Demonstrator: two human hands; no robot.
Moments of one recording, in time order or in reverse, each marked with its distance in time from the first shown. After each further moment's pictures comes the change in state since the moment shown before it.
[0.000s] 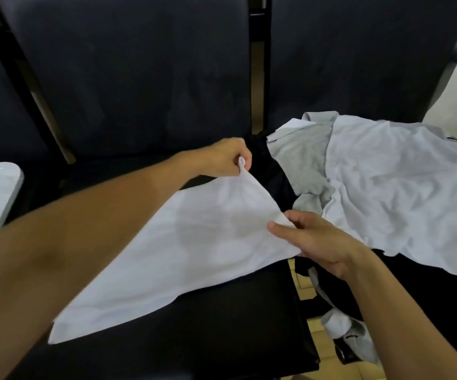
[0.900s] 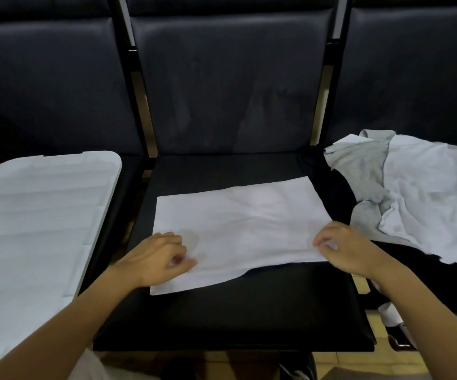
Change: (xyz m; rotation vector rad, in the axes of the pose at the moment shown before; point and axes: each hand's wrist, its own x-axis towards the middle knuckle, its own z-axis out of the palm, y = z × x) left_hand -0.316 -0.105 0.074 0.358 0.035 -0.210; right_hand 0.011 0.024 0.040 -0.994 0.123 -0.270
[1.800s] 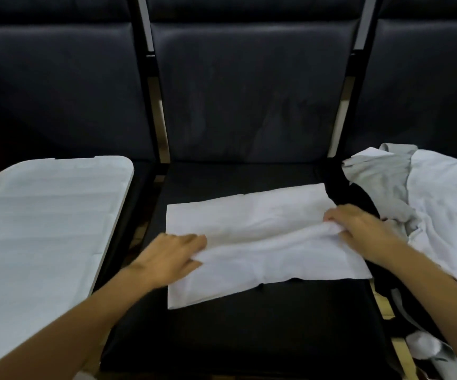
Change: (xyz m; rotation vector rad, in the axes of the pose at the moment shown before) left_hand 0.010 -0.003 -0.026 0.103 0.220 0.065; right_hand 0.061 0.001 -0.025 -0.221 0.193 -0.298
